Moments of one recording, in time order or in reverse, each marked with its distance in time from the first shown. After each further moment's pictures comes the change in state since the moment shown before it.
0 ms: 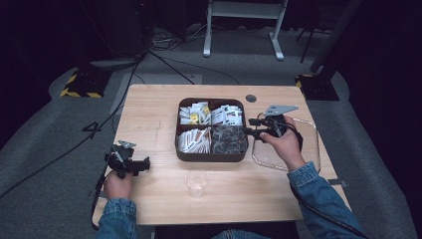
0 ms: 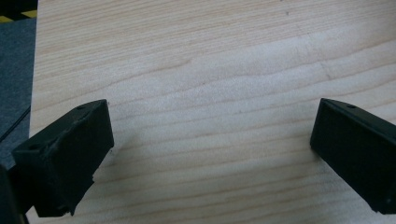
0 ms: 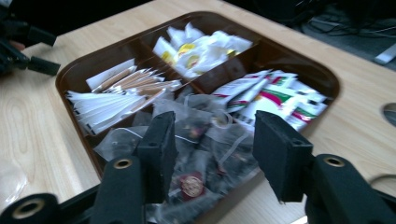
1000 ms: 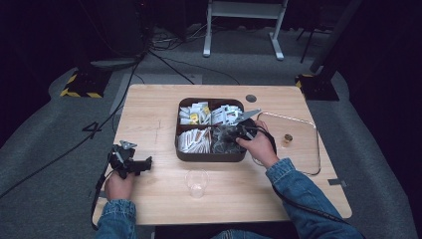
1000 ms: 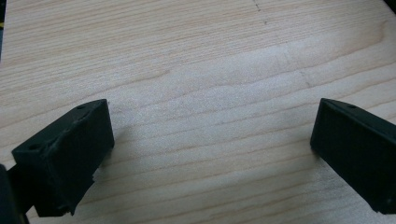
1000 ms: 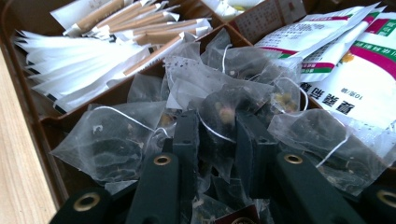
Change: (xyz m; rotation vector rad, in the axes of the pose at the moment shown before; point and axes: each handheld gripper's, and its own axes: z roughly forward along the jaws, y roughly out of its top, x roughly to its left) left arm 0.000 0.000 0.007 -0.041 -0.068 0.015; right arm 0.017 -0.007 0.077 0.226 0.033 -0.022
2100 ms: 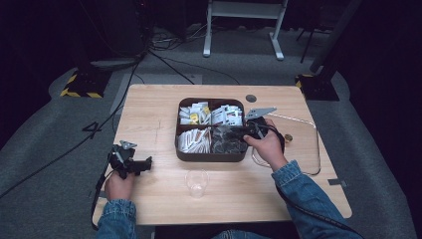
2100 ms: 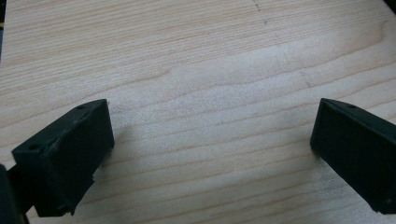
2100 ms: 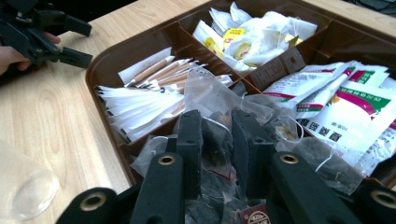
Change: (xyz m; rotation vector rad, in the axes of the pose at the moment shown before) left arm 0.000 0.000 0.000 0.000 0.000 -0.001; right arm 0.007 0.003 -0.040 -0.175 0.080 0.023
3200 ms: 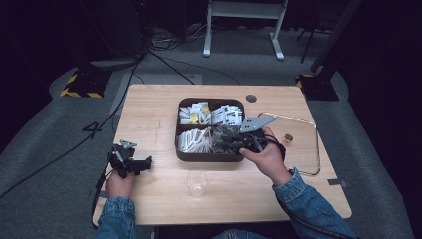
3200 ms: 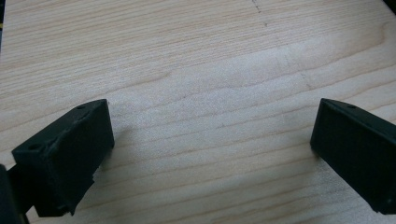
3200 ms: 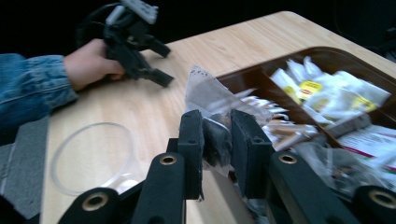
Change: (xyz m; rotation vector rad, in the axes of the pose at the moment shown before) left arm 0.000 0.001 0.001 -0.002 0.000 -0.001; right arm 0.078 0.021 -0.029 -0.080 0.121 -0.158
